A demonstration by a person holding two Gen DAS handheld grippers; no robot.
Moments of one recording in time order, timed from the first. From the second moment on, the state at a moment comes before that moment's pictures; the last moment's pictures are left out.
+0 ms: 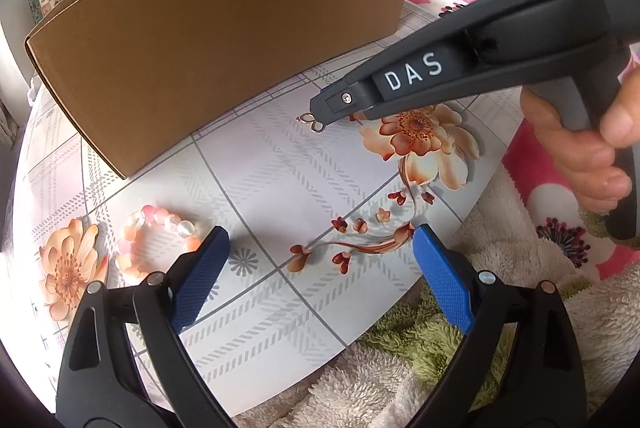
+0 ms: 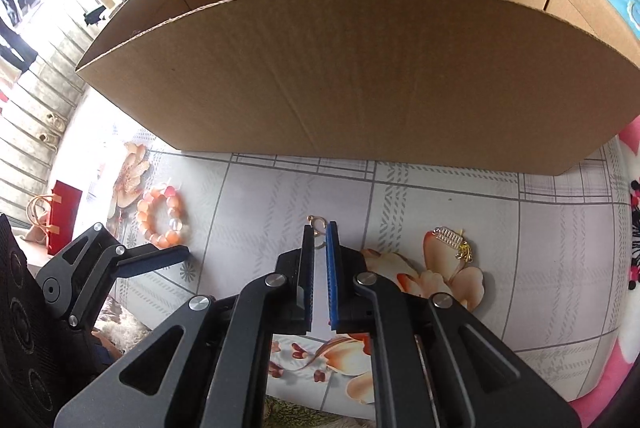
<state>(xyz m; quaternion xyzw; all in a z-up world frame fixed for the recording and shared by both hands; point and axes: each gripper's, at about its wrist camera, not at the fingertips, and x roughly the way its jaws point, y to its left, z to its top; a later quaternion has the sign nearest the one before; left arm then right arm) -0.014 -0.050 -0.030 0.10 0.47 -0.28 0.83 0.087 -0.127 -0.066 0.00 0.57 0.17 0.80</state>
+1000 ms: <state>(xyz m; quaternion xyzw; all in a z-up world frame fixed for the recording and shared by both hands) -0.007 -0.035 -0.034 0.09 0.47 -0.29 0.83 0.093 -0.103 -0.075 -0.11 0.55 0.17 0.81</state>
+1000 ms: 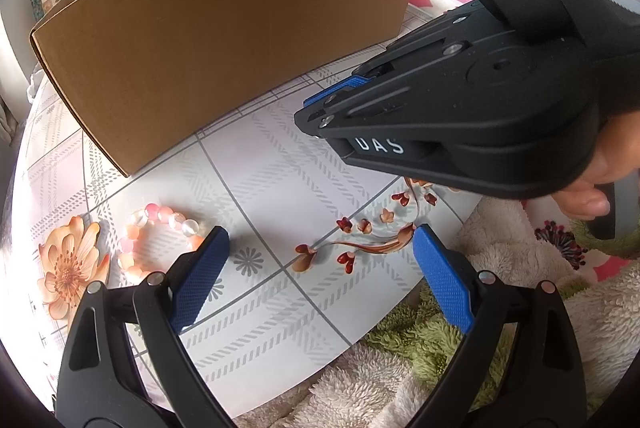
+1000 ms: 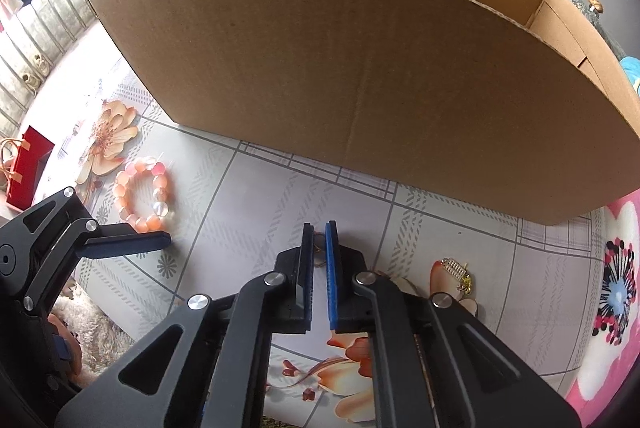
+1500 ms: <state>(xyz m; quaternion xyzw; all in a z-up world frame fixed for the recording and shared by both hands) -0.007 -0.035 -0.034 0.10 0.47 -0.29 0.83 0.091 -0.142 -0.064 -0.03 0.55 0.18 0.82</state>
